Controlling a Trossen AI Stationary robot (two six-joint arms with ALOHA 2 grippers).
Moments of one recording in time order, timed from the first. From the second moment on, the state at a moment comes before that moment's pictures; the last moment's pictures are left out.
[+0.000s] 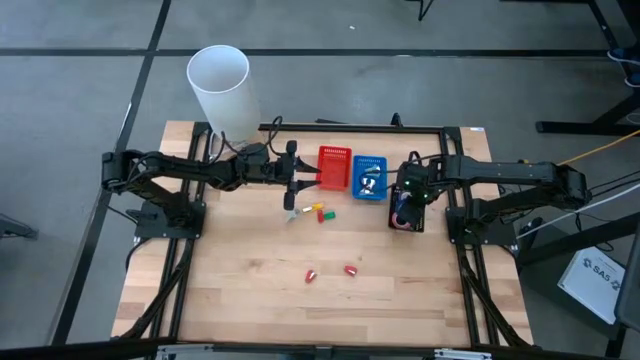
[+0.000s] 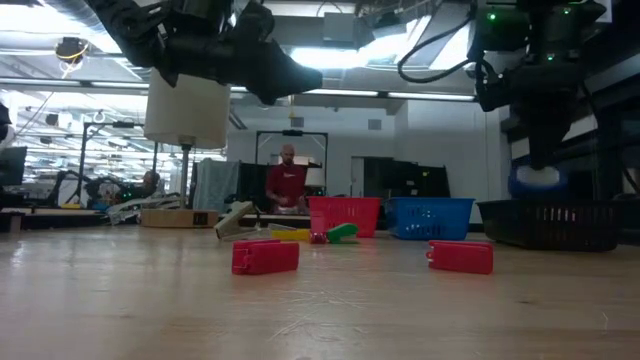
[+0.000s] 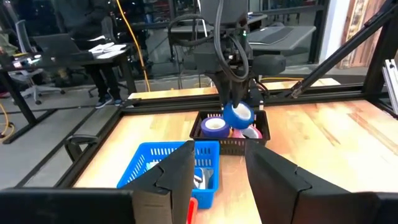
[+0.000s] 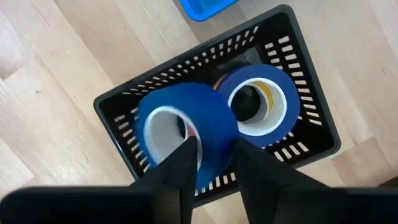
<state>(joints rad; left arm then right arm) 0.28 1.41 0.66 0.62 0.21 0.12 -0.18 1.16 0.82 -1.07 0.01 0.41</state>
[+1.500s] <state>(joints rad) 0.24 1.30 0.66 0.44 0.16 0.15 -0.24 1.16 0.82 -0.97 0.04 0.38</state>
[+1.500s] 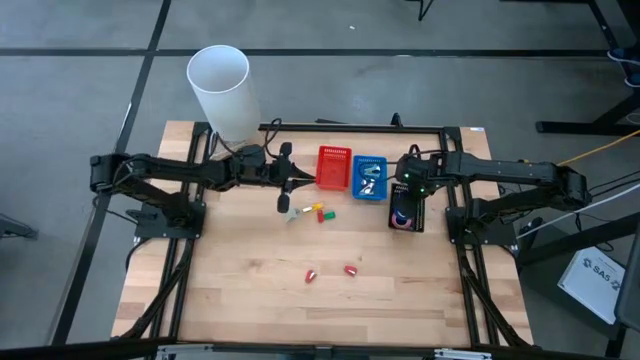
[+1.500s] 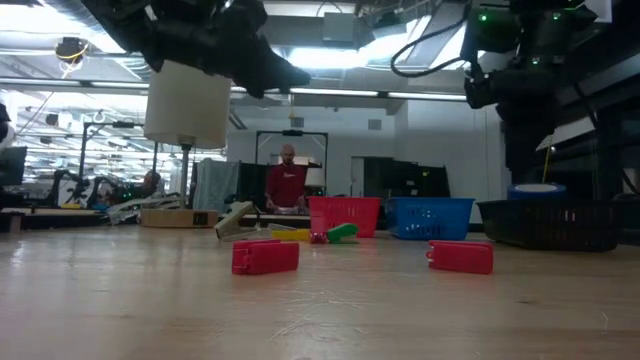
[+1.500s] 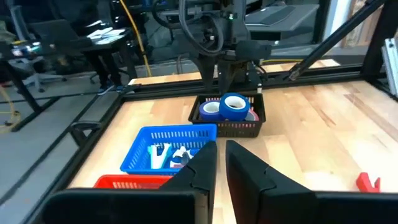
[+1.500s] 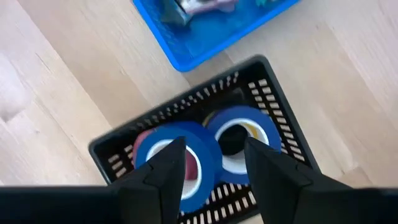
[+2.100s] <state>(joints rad) 0.12 1.24 0.66 0.06 -0.03 0.06 -0.23 1.16 0.82 -0.67 0.04 0.30</state>
